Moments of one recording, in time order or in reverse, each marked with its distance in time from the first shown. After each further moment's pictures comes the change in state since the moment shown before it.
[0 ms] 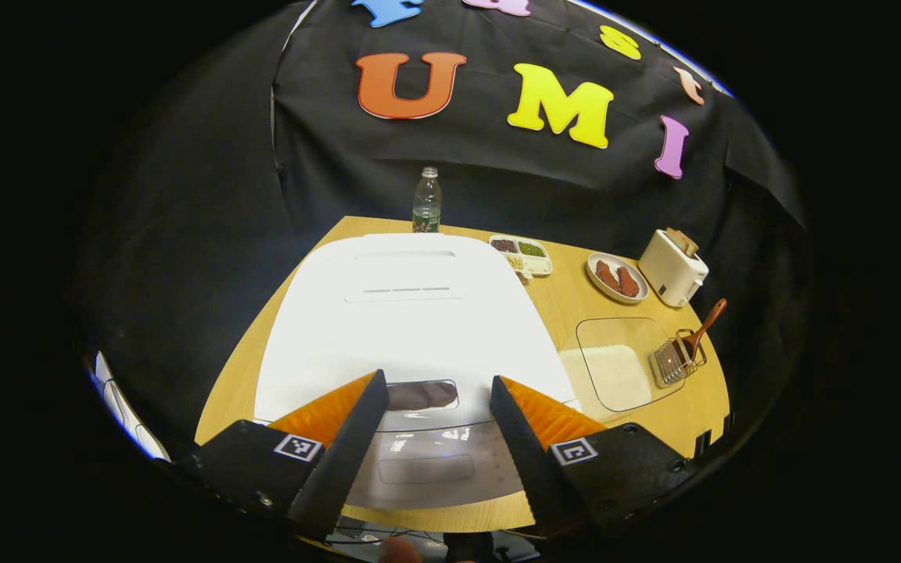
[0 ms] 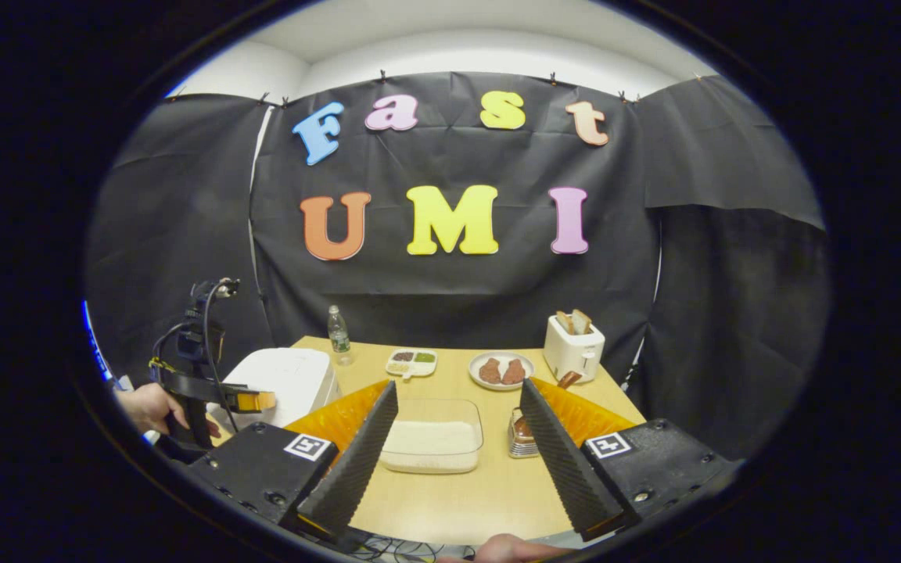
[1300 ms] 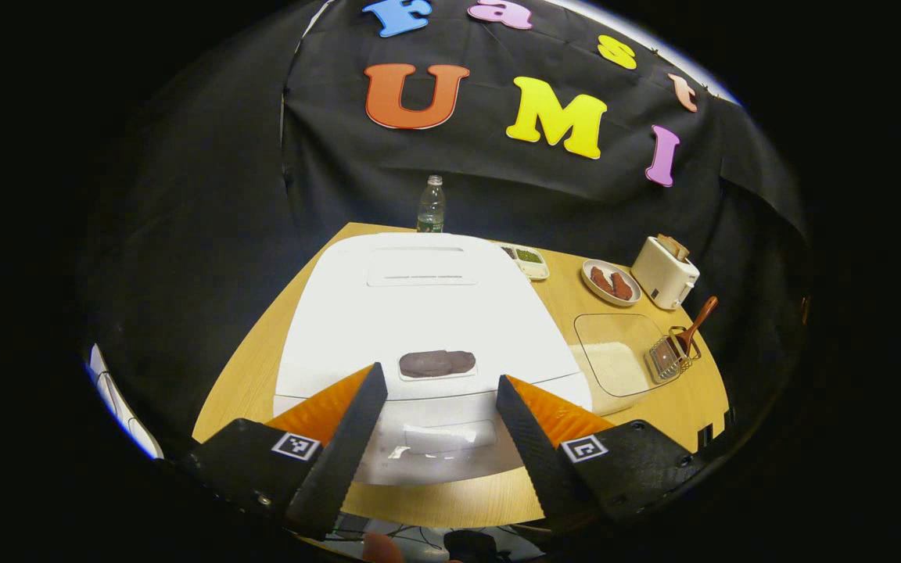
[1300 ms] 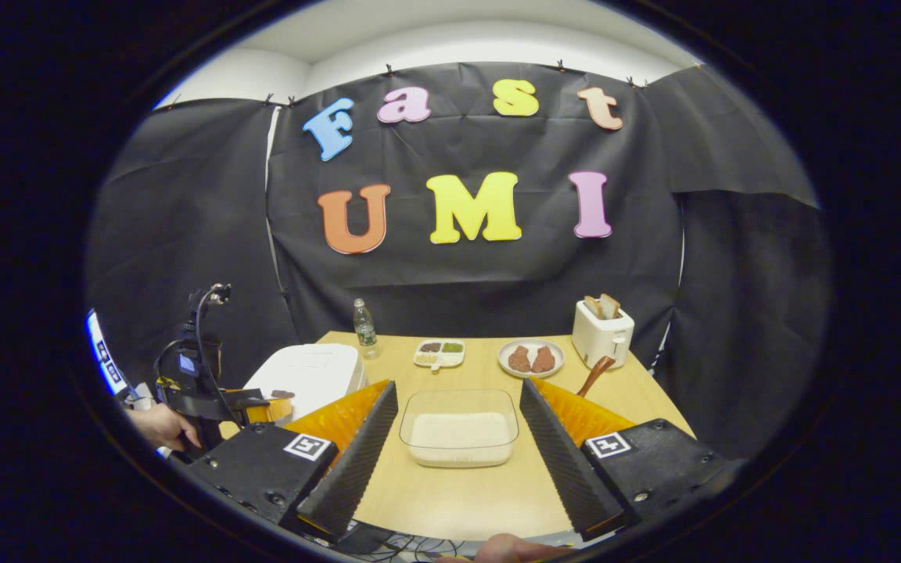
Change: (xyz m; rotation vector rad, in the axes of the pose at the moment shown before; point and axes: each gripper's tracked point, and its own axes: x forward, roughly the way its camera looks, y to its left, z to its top) left arm -0.024 0.015 -0.002 -0.029 -0.097 -0.034; right arm 0.007 0.029 -0.008 0.038 0.030 0.083
